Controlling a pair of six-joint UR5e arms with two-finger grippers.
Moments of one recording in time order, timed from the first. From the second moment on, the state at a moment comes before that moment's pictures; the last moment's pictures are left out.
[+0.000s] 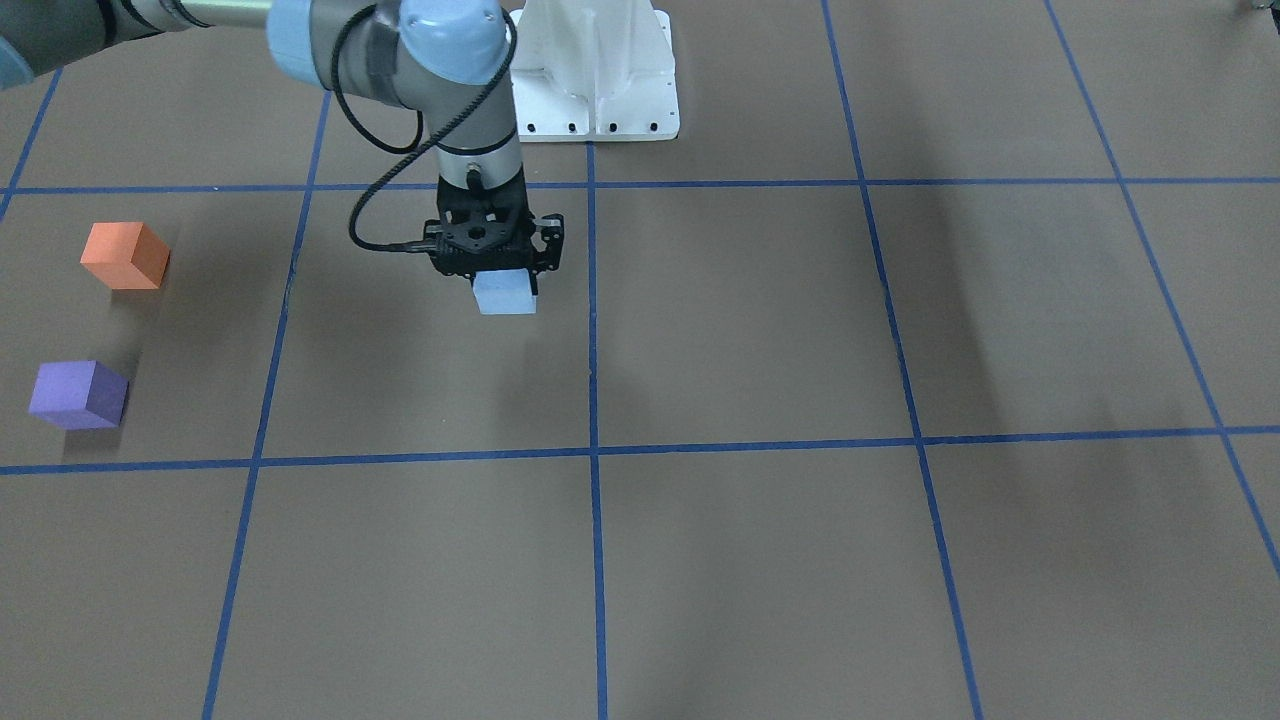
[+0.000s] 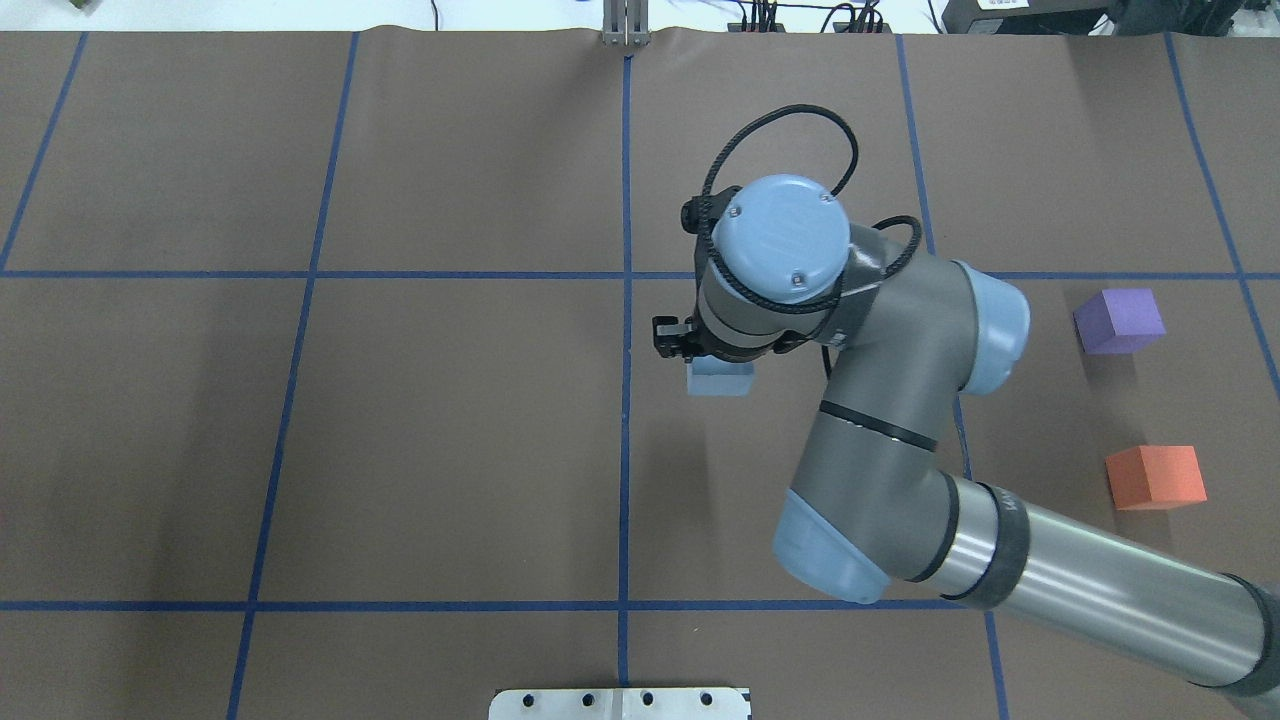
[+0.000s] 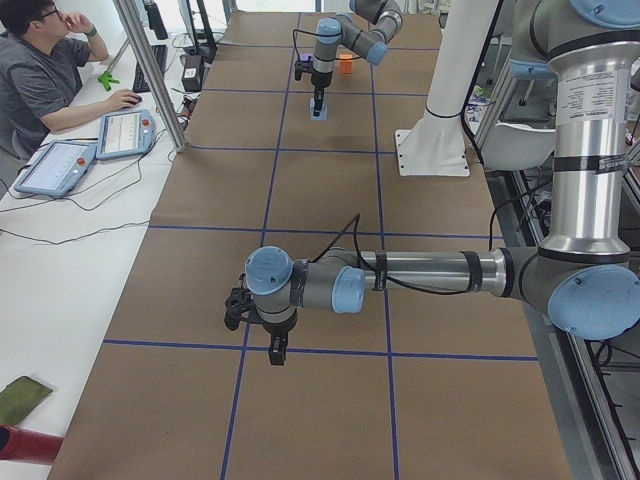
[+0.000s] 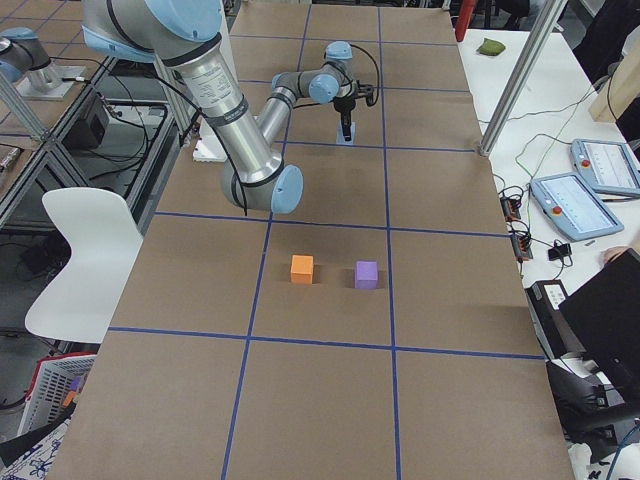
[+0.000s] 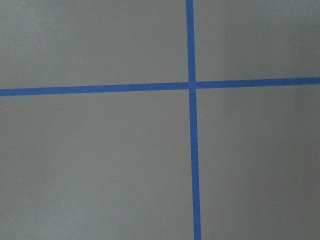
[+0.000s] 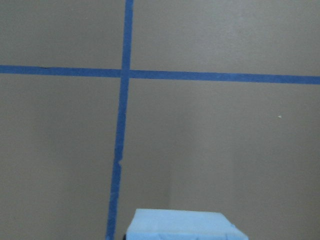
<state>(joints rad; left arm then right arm) -1.53 -1.52 -1.60 -1.67 -2.35 -0.04 0.56 -0.96 1.85 -1.70 1.81 1.13</state>
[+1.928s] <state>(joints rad) -1.52 -1.52 -1.61 -1.67 -2.38 -0.04 1.03 -1.74 1.78 -0.98 2.15 0.81</state>
